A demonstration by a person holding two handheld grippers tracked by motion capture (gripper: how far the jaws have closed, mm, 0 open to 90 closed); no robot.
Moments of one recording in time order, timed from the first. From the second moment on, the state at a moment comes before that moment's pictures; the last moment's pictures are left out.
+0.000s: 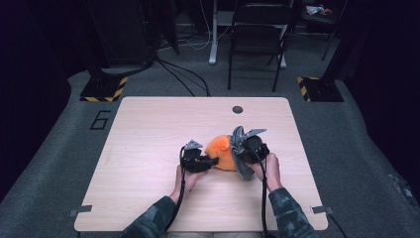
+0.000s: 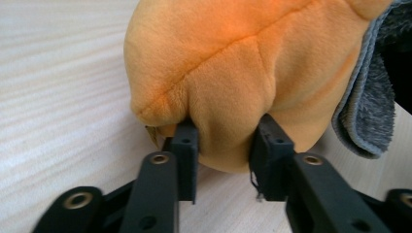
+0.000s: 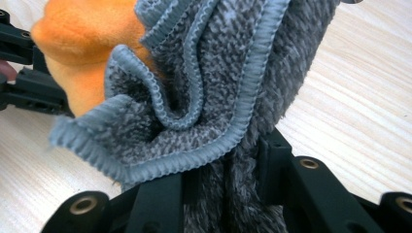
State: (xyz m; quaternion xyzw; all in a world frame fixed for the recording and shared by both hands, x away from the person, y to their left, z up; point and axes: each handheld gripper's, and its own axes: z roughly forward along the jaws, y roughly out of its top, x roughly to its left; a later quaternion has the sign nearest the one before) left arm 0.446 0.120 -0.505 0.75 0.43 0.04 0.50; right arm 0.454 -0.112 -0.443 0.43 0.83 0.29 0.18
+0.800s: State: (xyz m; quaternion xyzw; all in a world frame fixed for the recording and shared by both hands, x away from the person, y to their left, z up) left arm 0.417 0.098 -0.460 0.81 0.28 0.24 0.45; right arm 0.430 -0.116 -0.369 0.40 0.80 0.40 0.19
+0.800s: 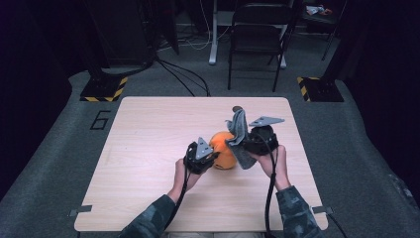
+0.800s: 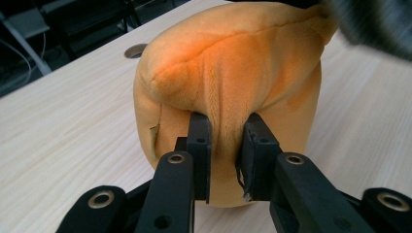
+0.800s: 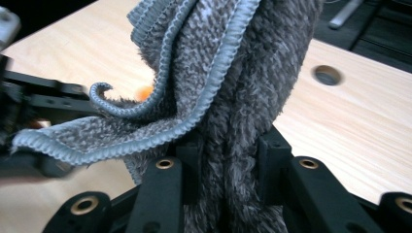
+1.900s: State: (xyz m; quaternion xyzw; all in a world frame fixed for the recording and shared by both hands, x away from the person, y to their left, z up) left arm 0.422 0.091 -0.476 0.81 0.27 0.19 0.48; right arm 0.437 -0.091 -0.395 0.40 0.82 0.35 0.20
